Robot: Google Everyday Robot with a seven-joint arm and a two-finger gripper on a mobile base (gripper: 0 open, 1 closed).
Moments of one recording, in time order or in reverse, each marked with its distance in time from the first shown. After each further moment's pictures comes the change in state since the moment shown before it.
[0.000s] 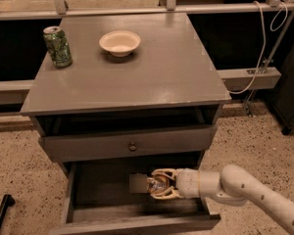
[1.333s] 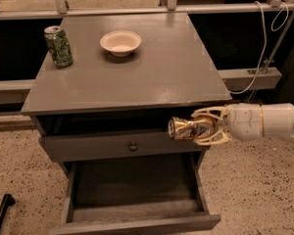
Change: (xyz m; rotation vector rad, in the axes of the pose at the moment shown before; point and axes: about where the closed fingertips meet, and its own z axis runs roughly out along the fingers) arm -0.200 -0.134 -0.170 0.020 0.145 -0.378
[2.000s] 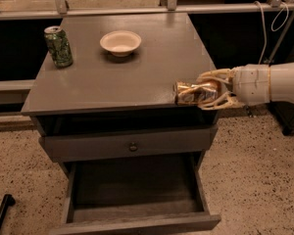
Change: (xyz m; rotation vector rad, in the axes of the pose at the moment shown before) arm -0.020 -0.092 -0.026 0.054 0.124 -0.059
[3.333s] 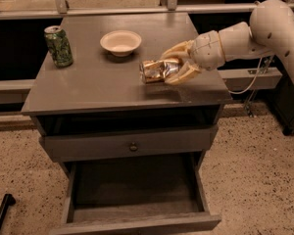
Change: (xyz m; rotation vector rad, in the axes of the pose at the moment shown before) arm -0.013 -0.071 0.098 -0.216 -0.134 0.117
